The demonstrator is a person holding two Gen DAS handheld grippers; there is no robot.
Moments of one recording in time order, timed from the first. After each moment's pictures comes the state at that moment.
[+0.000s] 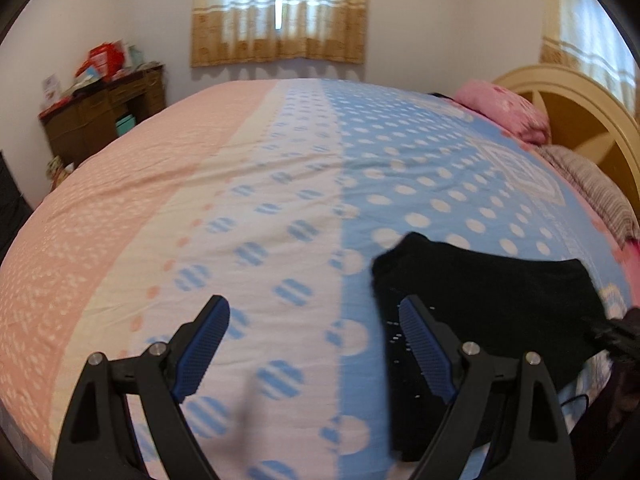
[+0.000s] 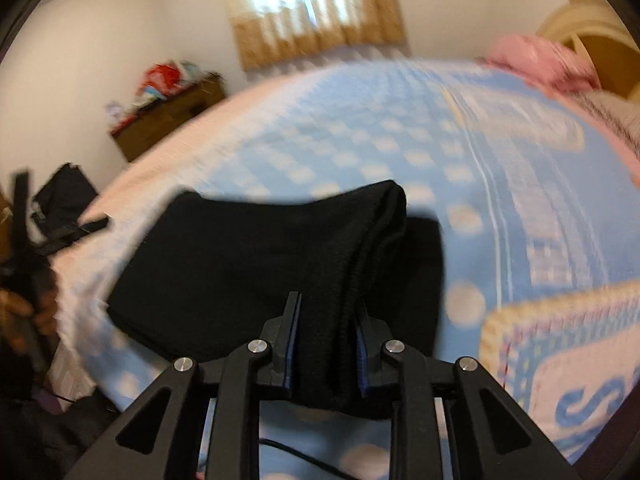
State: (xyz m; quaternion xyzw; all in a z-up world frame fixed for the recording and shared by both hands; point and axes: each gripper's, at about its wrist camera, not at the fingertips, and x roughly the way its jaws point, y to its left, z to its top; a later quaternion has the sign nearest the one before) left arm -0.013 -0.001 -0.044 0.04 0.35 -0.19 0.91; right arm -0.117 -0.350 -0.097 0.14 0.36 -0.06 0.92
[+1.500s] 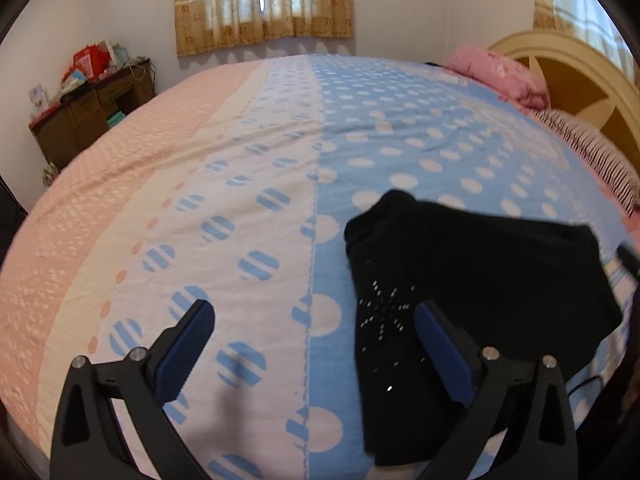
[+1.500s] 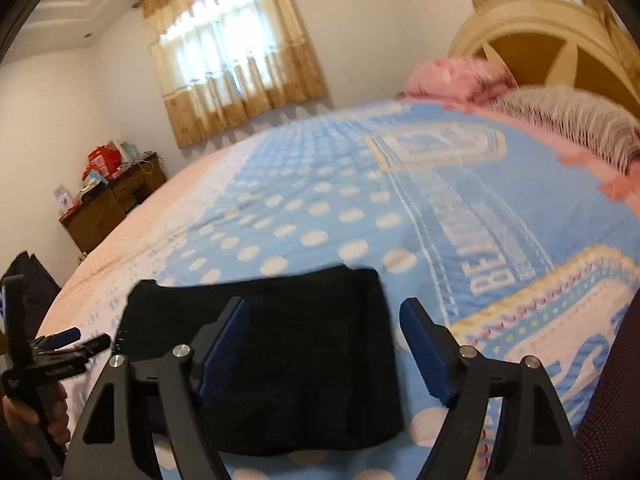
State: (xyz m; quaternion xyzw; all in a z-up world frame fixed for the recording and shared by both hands) left arm -0.016 -0.024 -0.063 0.07 0.39 -0.19 0.90; right arm -0.137 -0.351 -0.071 0.20 0.25 -0.19 0.93
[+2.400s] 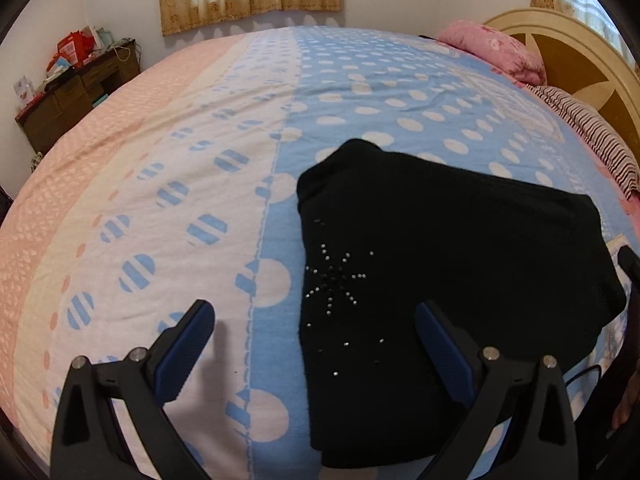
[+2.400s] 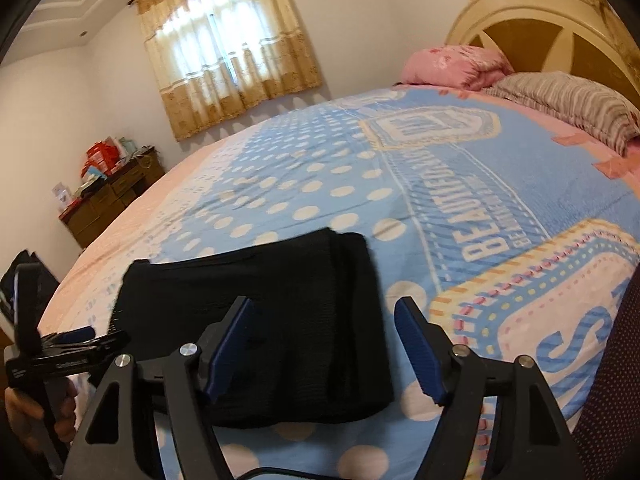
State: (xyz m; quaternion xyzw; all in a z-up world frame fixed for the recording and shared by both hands) left arm -0.026 -0.051 -0.085 0.09 0.43 -0.19 0.88; right arm -0.148 -0.339 -0.080 0.19 0.25 -0.18 0.93
